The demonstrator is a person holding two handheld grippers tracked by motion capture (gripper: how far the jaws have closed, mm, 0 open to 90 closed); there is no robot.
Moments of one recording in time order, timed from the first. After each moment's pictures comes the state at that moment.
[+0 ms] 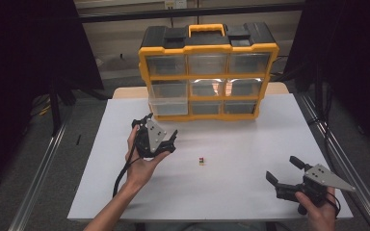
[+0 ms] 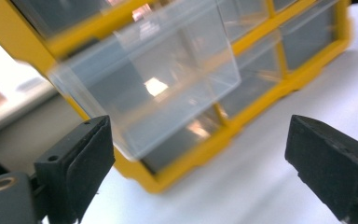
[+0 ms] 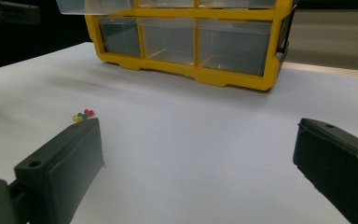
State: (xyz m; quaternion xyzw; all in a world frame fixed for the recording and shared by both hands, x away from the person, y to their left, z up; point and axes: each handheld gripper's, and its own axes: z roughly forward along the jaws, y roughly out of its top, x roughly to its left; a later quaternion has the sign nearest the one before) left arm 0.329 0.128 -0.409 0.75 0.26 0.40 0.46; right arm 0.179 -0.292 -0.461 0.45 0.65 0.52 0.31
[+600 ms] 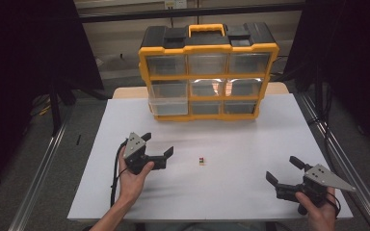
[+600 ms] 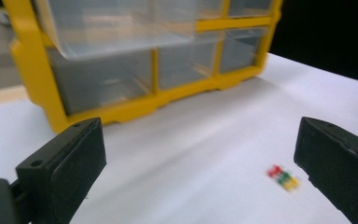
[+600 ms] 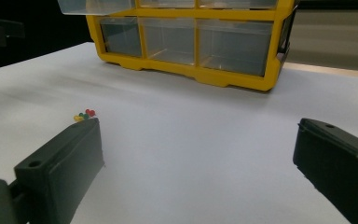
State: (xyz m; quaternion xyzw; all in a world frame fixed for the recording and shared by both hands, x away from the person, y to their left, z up) left arm 0.312 0.165 -0.445 0.73 0.34 0.22 0.56; right arm 0.178 -0.292 -0.461 0.45 0.65 0.52 0.31
